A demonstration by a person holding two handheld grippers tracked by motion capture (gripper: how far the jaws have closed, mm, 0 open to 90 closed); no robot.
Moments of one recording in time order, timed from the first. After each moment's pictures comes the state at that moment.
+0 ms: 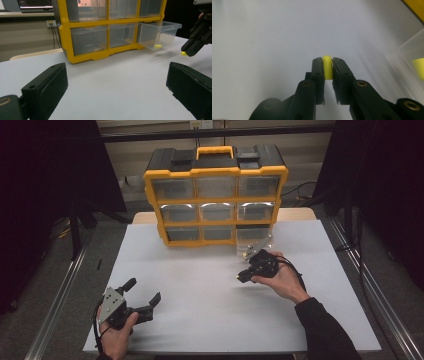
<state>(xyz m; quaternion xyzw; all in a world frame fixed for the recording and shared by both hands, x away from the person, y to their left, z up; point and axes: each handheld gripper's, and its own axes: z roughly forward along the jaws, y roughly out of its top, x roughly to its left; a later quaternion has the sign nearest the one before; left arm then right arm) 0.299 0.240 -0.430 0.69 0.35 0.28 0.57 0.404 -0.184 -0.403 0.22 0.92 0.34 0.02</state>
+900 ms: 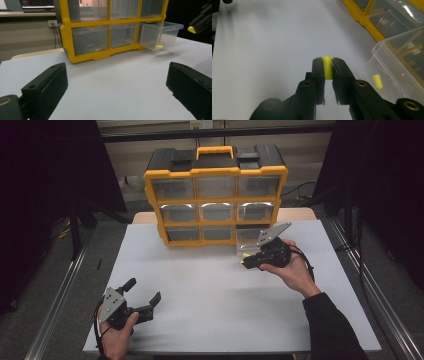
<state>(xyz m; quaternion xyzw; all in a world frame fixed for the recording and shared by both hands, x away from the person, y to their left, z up) 0.299 0.239 -0.430 0.68 0.36 0.29 0.57 0.402 -0.205 -0.356 0.22 0.89 0.39 0.07</state>
